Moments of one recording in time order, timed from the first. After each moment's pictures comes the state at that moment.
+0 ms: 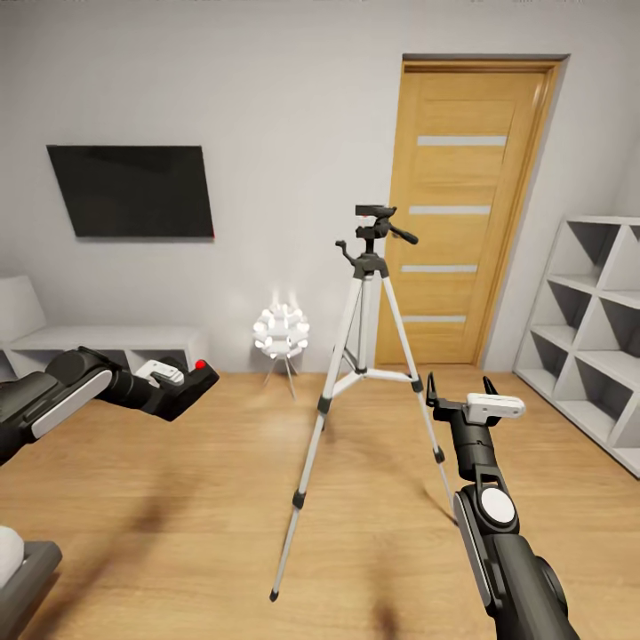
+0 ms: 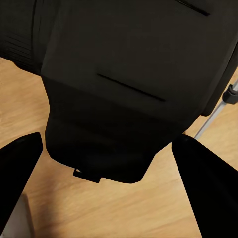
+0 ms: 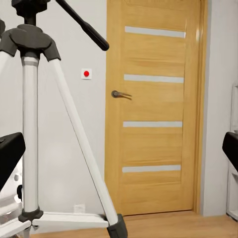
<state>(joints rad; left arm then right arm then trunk) -1.11 0.69 -0.86 -1.08 0.72 0.99 -0.25 -0.35 0.08 -0.08 -1.47 0.16 -0.20 -0.11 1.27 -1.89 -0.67</state>
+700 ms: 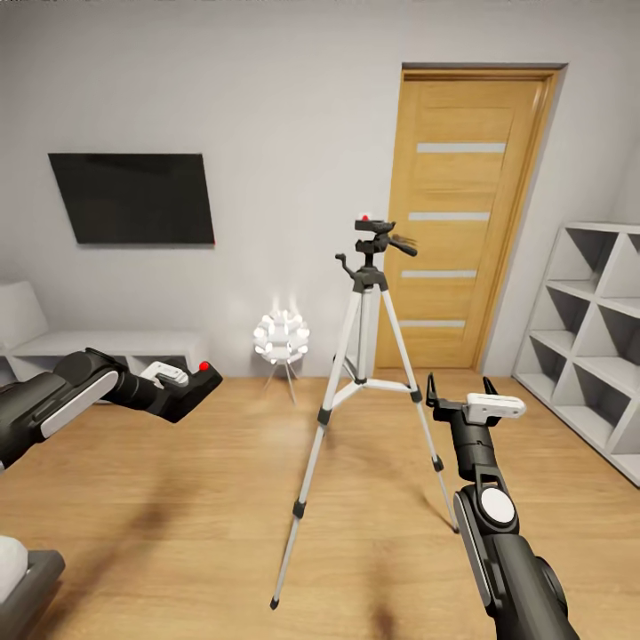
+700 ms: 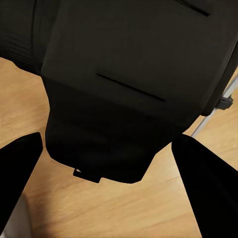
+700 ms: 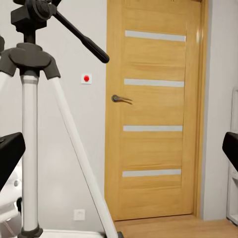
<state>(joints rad) -1.11 0.66 -0.86 -1.05 0.72 0.99 -0.25 -0.35 0.08 -0.08 -1.47 0.16 -0.20 -0.11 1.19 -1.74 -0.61</state>
